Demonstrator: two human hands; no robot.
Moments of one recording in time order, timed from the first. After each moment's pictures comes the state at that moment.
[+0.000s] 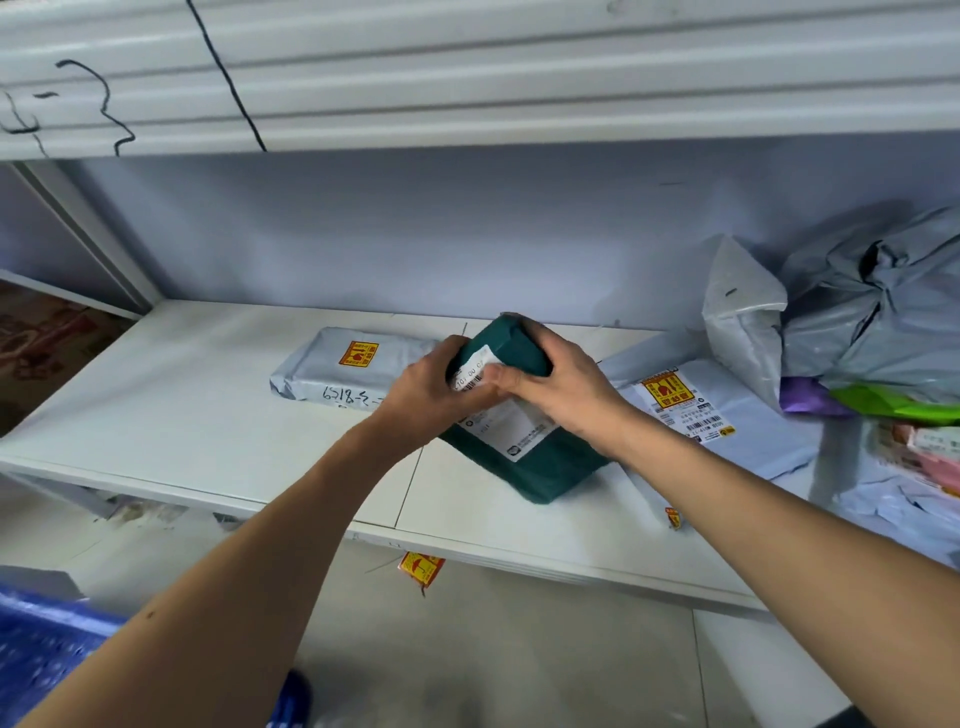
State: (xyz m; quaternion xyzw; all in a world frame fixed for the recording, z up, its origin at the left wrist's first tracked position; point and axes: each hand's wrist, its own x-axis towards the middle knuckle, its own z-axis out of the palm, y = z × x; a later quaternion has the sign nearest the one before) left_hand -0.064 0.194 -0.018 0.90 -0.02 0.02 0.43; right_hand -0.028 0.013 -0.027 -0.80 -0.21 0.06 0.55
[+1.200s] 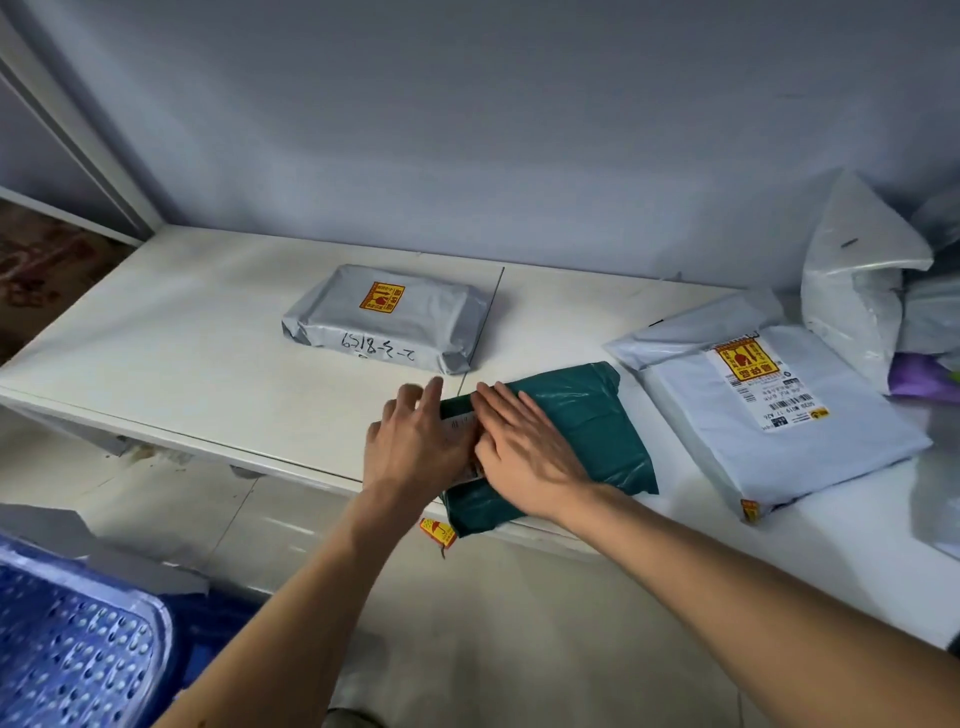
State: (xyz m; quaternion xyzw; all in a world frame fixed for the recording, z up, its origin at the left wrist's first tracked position) left_hand -0.092 0.237 -0.127 0.97 0.16 0.00 0.16; right_hand -0.057 0.097 -0.140 -0.92 -0.32 0.11 0.19
